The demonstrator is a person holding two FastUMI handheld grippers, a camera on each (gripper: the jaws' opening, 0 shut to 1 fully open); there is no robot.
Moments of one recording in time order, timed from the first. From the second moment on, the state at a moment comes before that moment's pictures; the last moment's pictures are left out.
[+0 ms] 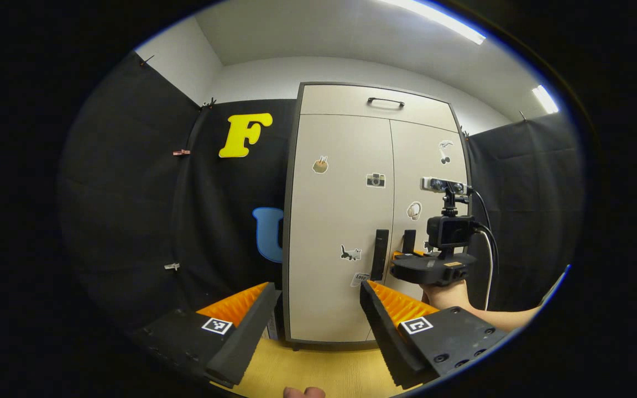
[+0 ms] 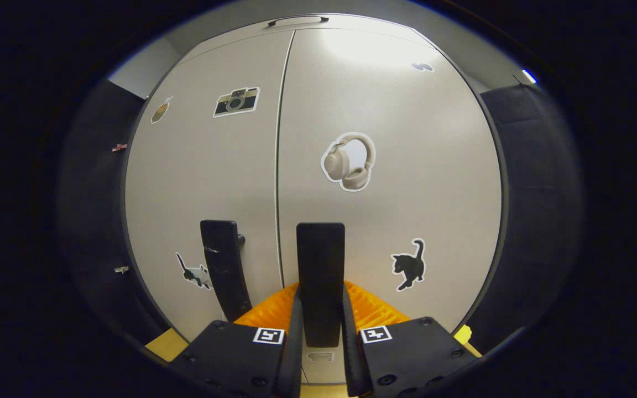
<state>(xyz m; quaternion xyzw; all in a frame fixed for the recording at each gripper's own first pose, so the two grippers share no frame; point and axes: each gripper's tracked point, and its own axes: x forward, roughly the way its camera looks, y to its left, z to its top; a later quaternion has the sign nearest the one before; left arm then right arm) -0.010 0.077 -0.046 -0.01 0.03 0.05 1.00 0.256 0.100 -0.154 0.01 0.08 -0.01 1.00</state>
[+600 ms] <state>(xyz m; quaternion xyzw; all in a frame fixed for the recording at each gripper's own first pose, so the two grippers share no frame) -0.033 0.077 -0.046 -0.01 0.04 0.07 1.00 0.243 0.098 -0.151 0.03 0.08 0.02 1.00</state>
